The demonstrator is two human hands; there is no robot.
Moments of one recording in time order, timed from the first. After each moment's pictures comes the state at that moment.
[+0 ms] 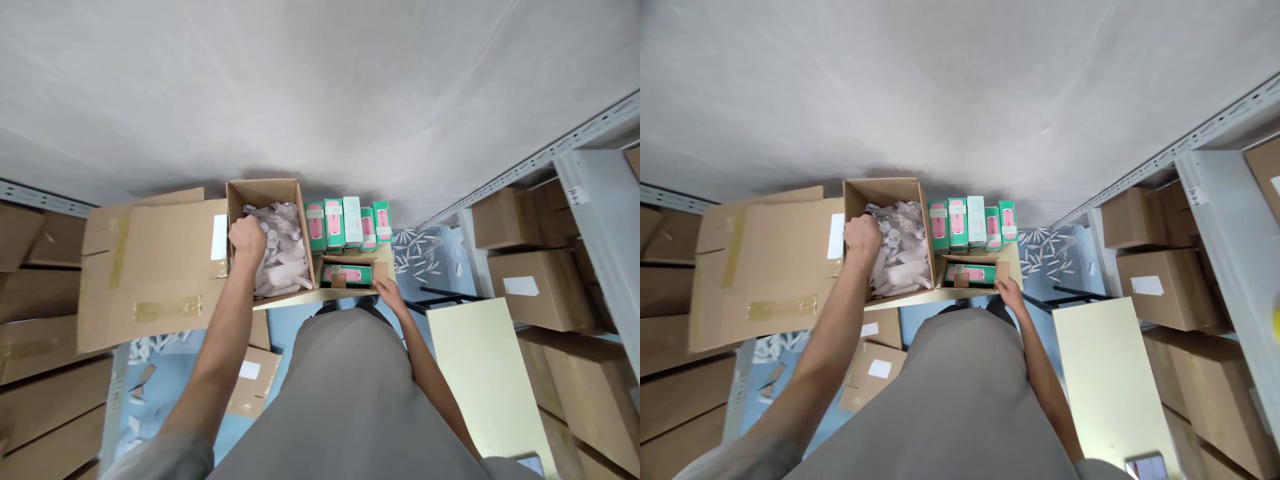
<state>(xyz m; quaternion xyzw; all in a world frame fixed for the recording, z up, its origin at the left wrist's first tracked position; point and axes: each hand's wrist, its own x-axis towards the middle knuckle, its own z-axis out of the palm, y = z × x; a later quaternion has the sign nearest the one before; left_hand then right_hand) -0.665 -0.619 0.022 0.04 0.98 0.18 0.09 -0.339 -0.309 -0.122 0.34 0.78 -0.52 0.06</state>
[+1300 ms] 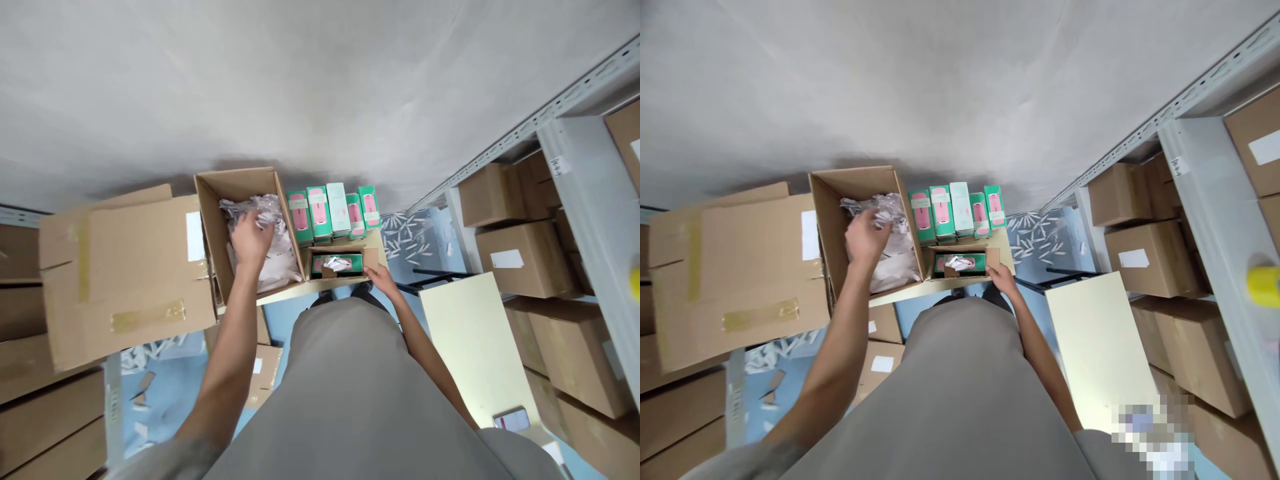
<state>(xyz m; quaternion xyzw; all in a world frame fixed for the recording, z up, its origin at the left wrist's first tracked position) -0.616 -0.592 0.000 0.05 0.96 0.26 0.08 -0.336 -0.304 -0.131 0.32 0.77 -0.54 0.07</state>
